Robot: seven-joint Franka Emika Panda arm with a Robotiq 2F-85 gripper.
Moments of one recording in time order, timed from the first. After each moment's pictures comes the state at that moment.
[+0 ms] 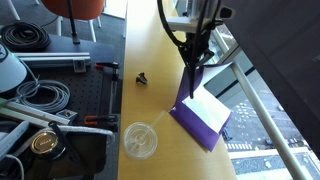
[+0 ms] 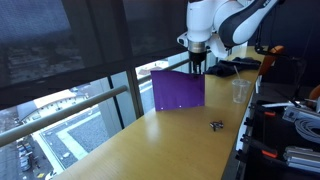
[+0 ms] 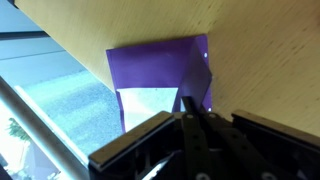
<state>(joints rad) 0.16 0.24 -0.03 -2.15 -0.80 2.46 0.18</state>
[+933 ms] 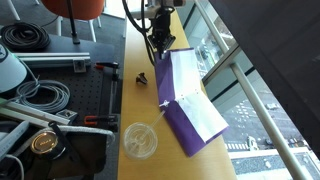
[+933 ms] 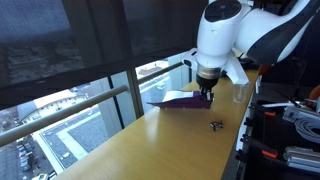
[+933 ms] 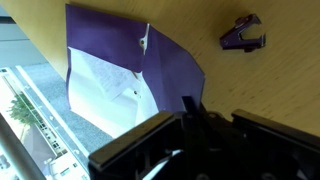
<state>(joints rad) 0.26 0.22 0.12 -2.31 -0.97 2.42 0.51</state>
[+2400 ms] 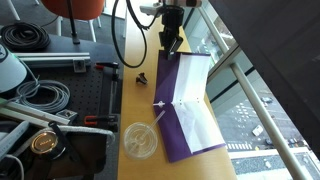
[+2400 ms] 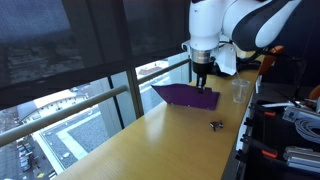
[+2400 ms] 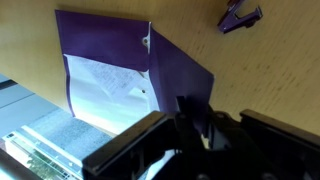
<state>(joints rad) 0.20 0.19 0.10 -2.26 -0.73 2.41 0.56</state>
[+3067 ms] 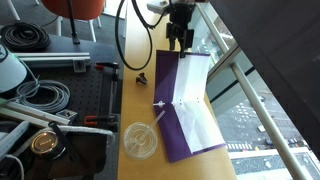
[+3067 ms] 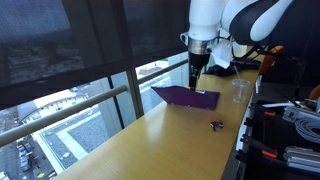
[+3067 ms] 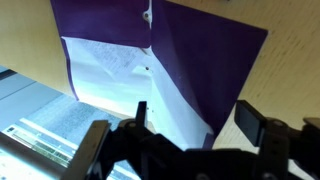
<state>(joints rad) 0.17 0.17 0.09 -2.24 -0.72 2.50 0.56</state>
